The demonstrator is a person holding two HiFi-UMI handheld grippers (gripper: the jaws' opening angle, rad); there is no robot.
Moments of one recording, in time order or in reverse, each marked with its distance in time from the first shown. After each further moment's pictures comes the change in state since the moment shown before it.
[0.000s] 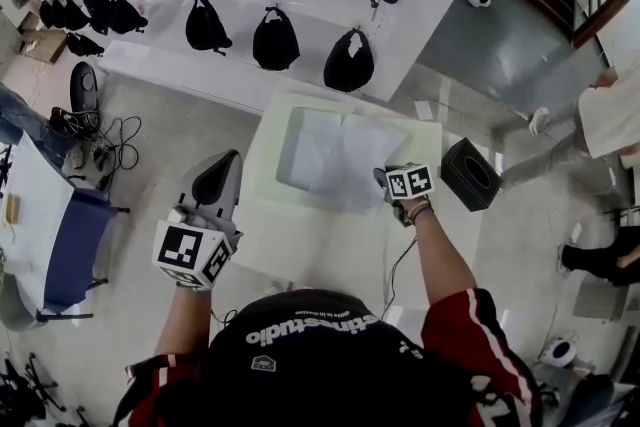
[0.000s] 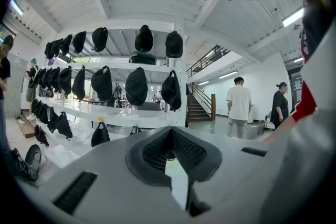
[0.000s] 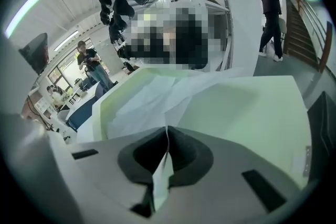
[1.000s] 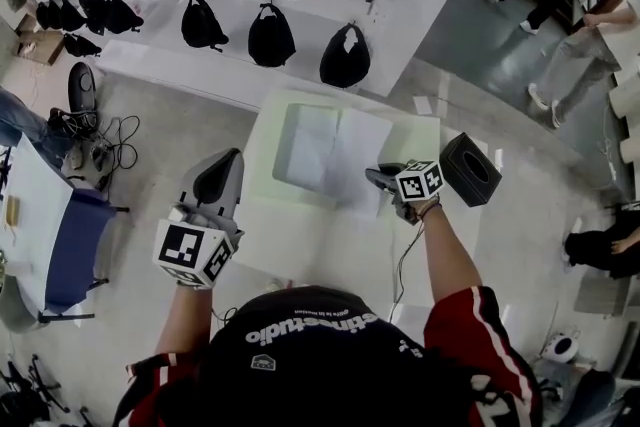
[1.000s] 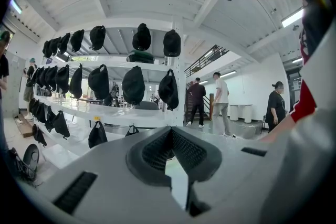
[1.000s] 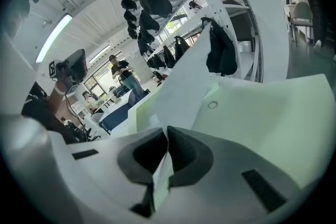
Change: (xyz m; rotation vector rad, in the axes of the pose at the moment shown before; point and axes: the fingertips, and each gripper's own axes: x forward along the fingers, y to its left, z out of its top) left arm 0.006 -0.011 -0.002 0.006 0.008 -0.021; right arm -0.024 0.047 0.010 -0.068 -0.099 0.357
